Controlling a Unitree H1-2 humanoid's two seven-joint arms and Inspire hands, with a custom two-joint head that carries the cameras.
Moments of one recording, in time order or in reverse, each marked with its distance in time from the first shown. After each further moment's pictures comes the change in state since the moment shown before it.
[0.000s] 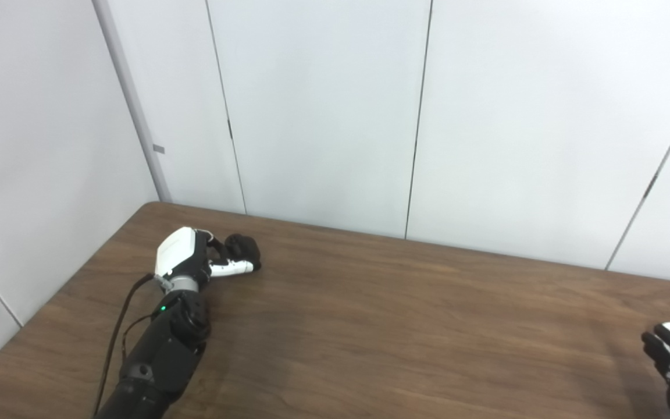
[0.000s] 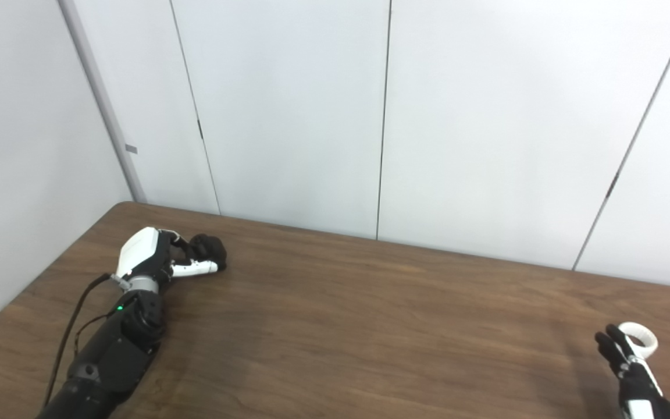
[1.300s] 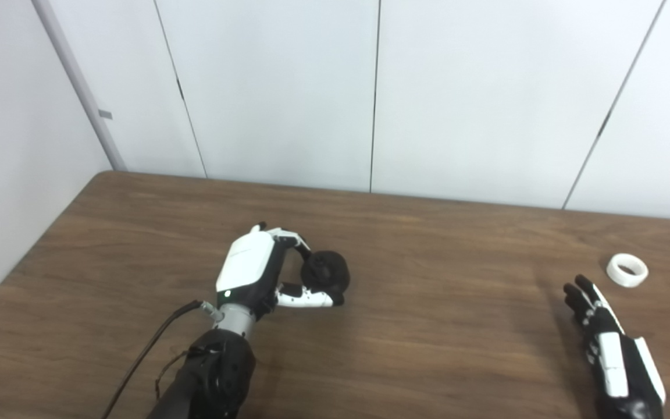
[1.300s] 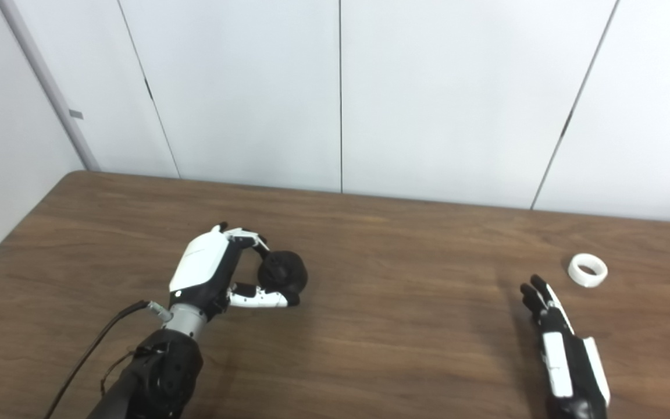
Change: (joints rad) left arm 0.304 -0.168 -0.266 -0.667 0.253 -0.003 -0.211; right arm 0.073 0.106 0.059 -0.179 -0.076 0.206 -0.066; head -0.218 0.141
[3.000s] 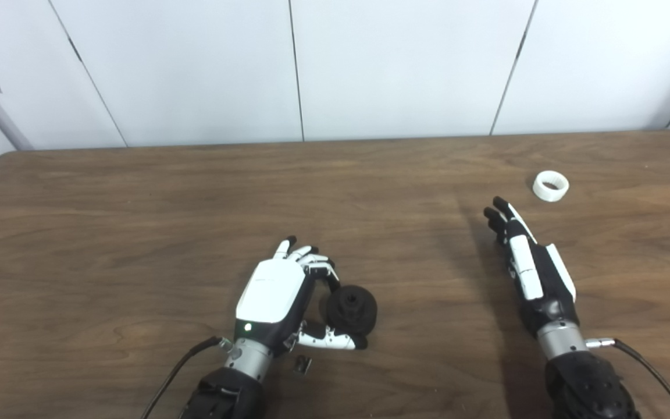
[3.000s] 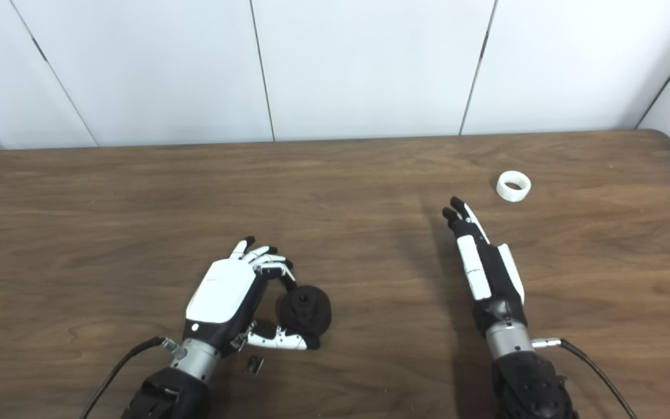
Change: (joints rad) left arm 0.151 -0.118 -0.149 -0.016 0.232 -0.227 -0.043; right arm 0.007 0.024 0.032 -0.135 -0.041 0.196 -0.033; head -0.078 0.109
